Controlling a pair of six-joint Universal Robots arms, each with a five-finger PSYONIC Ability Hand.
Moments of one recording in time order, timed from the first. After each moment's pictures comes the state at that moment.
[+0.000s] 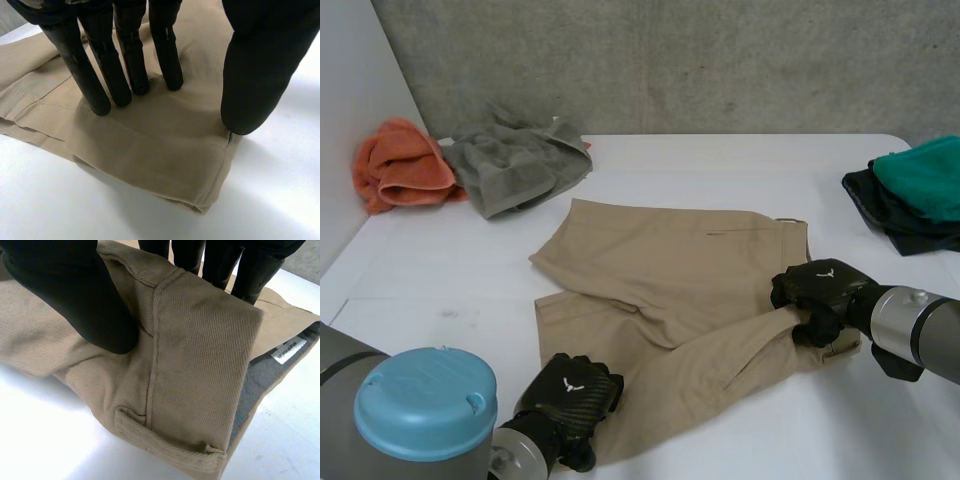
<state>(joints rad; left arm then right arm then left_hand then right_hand) 3.96 -1.85 -1.93 3.20 -1.63 3.33 1.71 -1.21 1.65 0.23 1.09 2.66 0.64 0.64 0.64 0.64 0.46 0.99 1.18 1.19 1.19 1.00</state>
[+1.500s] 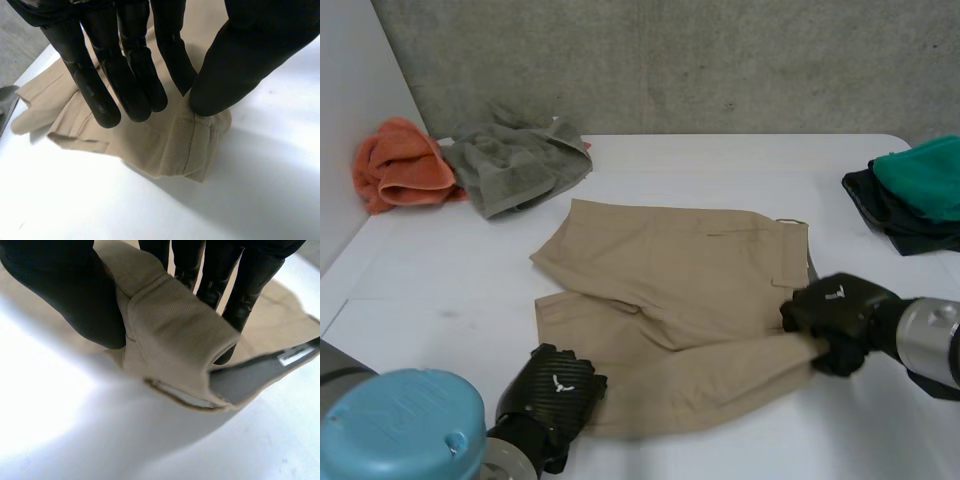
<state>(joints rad) 3.90 -1.79 -1.95 3.21 -1.77 3.55 1.70 -1.34 1.69 0.42 1.11 2.45 1.13 1.19 1.19 1.19 0.98 0.99 1.18 1.19 1.19 1.00</state>
